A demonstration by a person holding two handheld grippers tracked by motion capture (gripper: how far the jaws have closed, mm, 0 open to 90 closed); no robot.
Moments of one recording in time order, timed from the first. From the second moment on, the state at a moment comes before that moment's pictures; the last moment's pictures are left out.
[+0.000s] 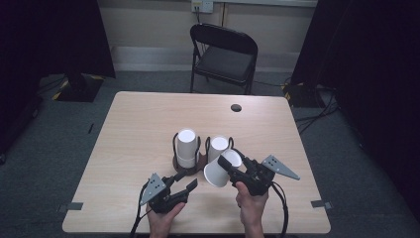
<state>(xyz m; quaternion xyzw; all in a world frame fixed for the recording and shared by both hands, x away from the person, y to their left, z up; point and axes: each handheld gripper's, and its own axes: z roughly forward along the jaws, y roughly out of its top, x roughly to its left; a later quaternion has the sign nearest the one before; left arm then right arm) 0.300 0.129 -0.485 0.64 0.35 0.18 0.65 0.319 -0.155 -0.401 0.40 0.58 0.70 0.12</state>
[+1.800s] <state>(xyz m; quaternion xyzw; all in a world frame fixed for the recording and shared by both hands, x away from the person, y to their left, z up) 0.304 0.105 -0.475 0.60 0.25 0.17 0.74 0.321 -0.142 -0.435 0.43 0.52 0.73 -0.08</state>
